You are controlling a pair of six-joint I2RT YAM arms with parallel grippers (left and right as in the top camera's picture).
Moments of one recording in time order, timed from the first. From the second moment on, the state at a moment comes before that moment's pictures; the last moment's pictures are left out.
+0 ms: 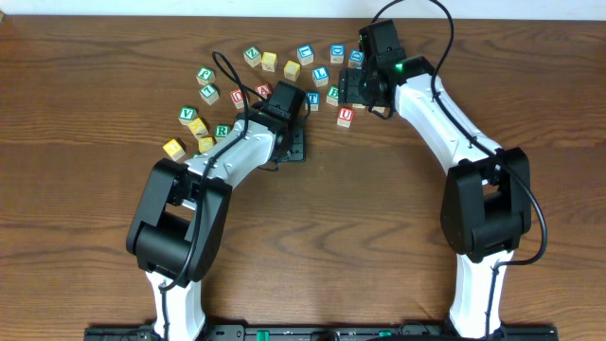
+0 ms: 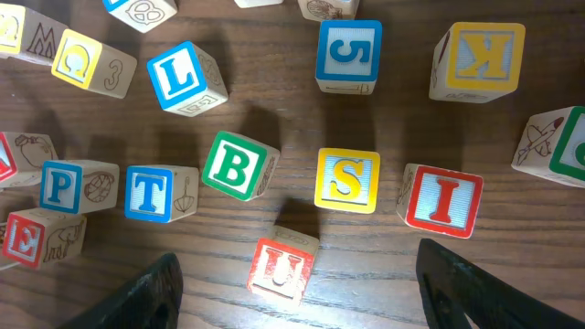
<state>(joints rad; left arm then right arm) -0.43 2.02 1.32 -0.55 -0.01 -0.41 0.33 2.14 1.77 -0.68 -0.03 0.38</state>
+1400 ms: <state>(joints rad) -0.07 1.57 1.38 -0.85 -0.01 -0.30 0.33 2.14 1.90 -0.88 -0.08 0.37</state>
